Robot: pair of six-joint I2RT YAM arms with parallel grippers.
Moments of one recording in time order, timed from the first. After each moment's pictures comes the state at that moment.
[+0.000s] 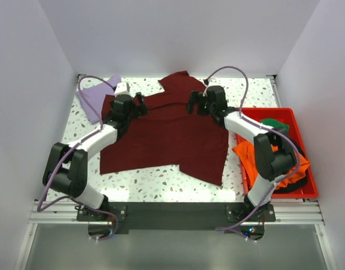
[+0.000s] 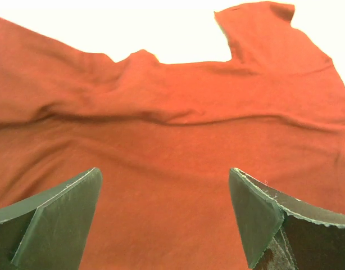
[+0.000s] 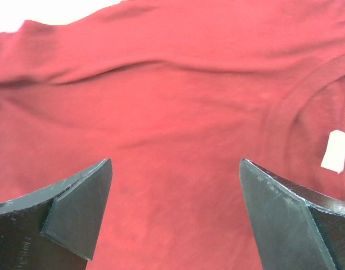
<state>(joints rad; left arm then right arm) -0.32 1.56 0.95 0.14 -0.25 -0.46 0.38 1.81 1.23 0.00 -0.01 0.39</state>
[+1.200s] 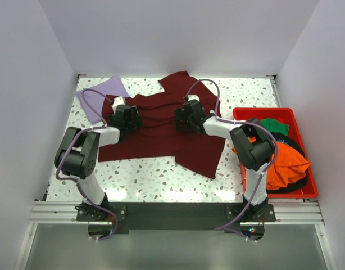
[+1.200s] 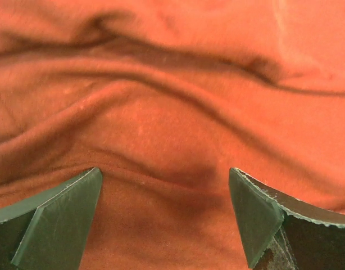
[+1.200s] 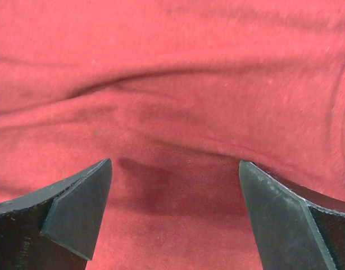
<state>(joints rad) -0.24 1.75 0.81 0.25 -0.29 -0.51 0.57 1.97 1.22 -0.03 0.18 0.40</state>
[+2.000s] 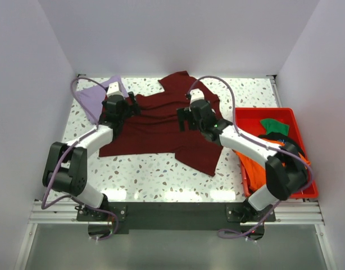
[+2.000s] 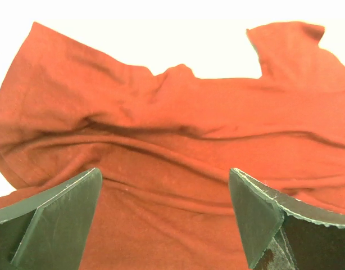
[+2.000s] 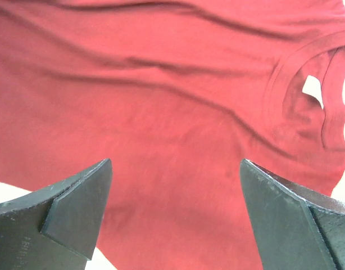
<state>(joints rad) -0.24 1.58 0.89 0.22 -0.25 -0.44 0.65 1.61 1.13 -0.15 0.29 0.23</state>
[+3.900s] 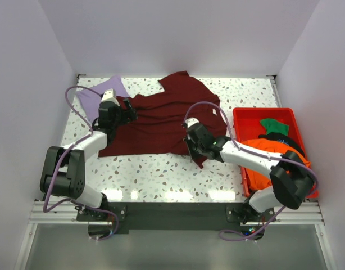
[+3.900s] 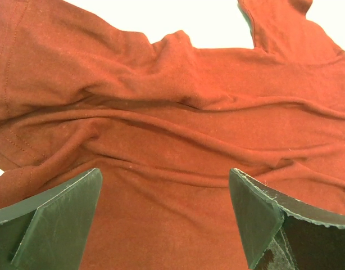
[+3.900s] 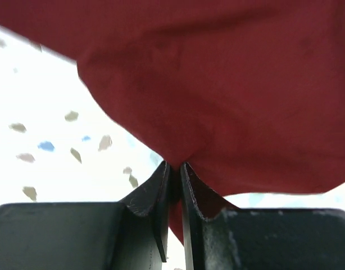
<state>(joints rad) -0.14 1.51 0.76 0.29 -0.04 -0.44 0.80 1.46 0.87 -0.35 0.16 0.32</state>
